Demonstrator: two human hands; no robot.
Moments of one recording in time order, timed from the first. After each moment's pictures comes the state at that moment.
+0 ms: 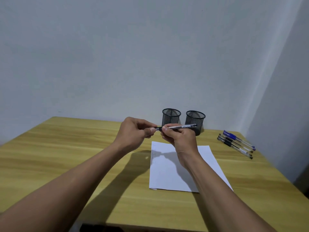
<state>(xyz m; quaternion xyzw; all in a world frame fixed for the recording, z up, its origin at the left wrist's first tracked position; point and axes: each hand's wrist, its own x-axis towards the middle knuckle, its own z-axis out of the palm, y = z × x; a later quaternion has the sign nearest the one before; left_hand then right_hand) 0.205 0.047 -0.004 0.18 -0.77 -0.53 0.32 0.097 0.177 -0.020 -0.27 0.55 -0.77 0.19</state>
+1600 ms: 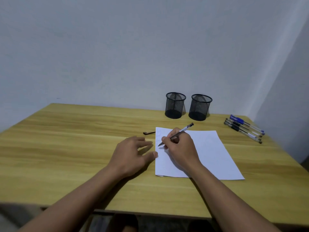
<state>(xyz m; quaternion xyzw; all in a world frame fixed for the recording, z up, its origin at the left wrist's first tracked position) 0.243 0.050 -0.096 0.23 -0.92 -0.23 0.21 0.107 0.184 -0.086 -0.32 0.76 -0.56 0.08</state>
